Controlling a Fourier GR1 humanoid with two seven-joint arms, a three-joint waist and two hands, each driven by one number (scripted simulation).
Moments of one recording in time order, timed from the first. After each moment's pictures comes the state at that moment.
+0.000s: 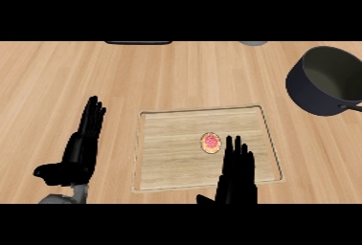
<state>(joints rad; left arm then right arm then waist) -0.04 0.26 -0.28 -1.56 0.24 0.37 -0.18 0.06 -0.01 0.76 -1.68 1.41 -0.34 1.09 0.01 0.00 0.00</state>
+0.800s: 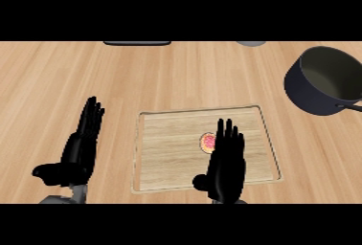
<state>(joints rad) -0.02 0.24 -0.25 -1.57 0.20 0.34 -0.15 -0.17 -0.01 0.72 -1.46 1.26 -0.39 1.12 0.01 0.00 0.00</state>
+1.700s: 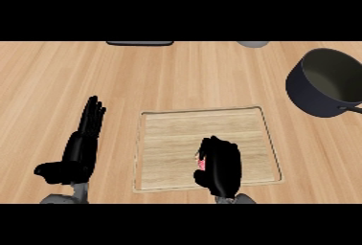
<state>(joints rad) -0.03 0.20 -0.21 -1.55 0.17 0.30 -0.17 -0.22 -0.06 0.73 -1.40 1.23 -0.37 0.90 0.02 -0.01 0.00</state>
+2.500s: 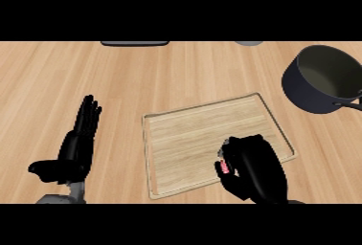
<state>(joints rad) -0.02 0.20 -0.18 -1.56 0.16 0.29 -0.14 -0.18 -0.38 0.69 -1.79 1.04 -0.19 0.48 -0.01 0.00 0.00</state>
